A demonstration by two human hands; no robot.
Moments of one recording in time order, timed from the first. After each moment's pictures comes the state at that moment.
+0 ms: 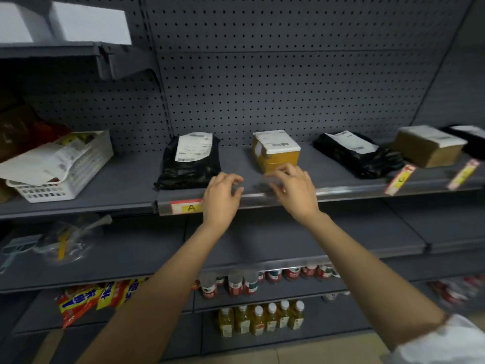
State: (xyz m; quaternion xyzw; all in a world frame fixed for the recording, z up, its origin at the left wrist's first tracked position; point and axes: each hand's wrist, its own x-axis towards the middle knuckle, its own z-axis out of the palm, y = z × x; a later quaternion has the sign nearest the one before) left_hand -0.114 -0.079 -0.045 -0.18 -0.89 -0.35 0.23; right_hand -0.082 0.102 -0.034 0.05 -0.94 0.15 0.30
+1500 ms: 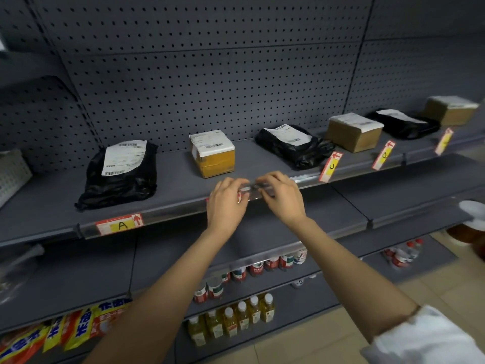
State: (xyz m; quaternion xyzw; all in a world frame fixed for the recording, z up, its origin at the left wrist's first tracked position) left_hand -0.083 0.059 -0.053 -0.27 -0.88 -0.34 0.20; right_hand -0.043 0.208 -0.061 -0.02 -0.92 0.22 0.31
